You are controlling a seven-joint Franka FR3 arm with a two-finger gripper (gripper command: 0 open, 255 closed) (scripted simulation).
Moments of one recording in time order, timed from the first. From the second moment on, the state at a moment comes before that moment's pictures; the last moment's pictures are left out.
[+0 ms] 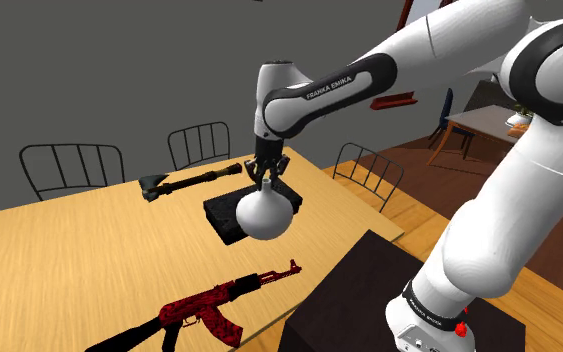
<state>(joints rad) 0.05 -0.04 0.14 -2.23 0.03 2.17 0.47</state>
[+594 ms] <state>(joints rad) -0.01 0.10 0.09 -1.95 0.01 2.03 0.37</state>
